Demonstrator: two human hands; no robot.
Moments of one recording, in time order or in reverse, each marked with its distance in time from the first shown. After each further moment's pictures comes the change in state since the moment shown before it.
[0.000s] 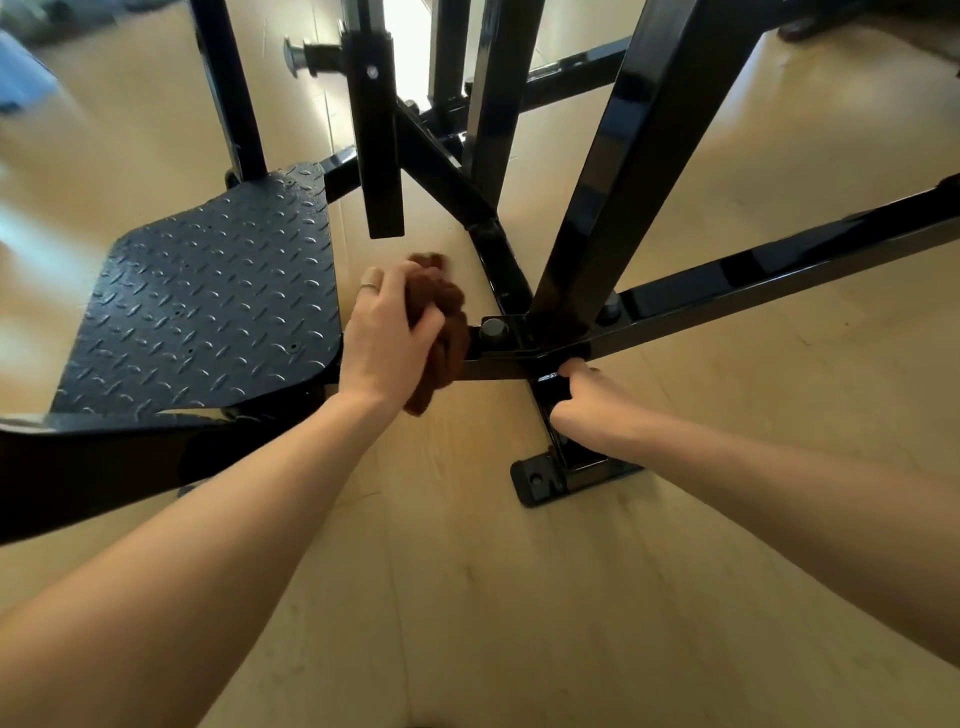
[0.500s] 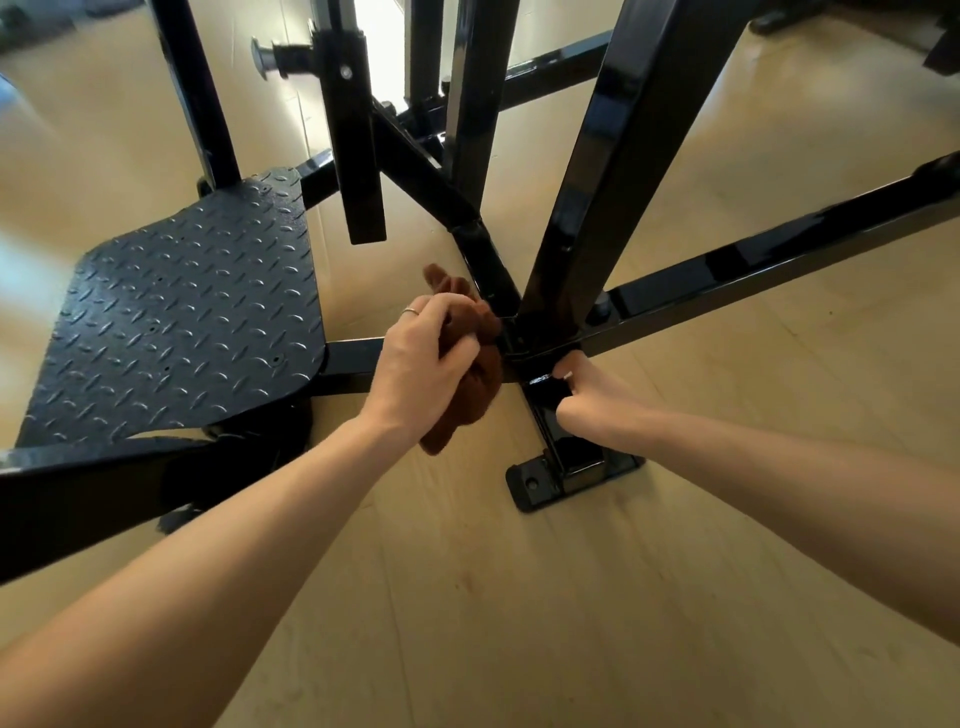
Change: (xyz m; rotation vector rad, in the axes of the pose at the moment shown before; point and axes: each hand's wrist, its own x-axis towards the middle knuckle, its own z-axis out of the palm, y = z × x) left_hand -0.018 0.020 0.019 -0.175 -0.195 0.125; right_hand 0.005 0.011 -0.007 0.035 0.014 -0.017
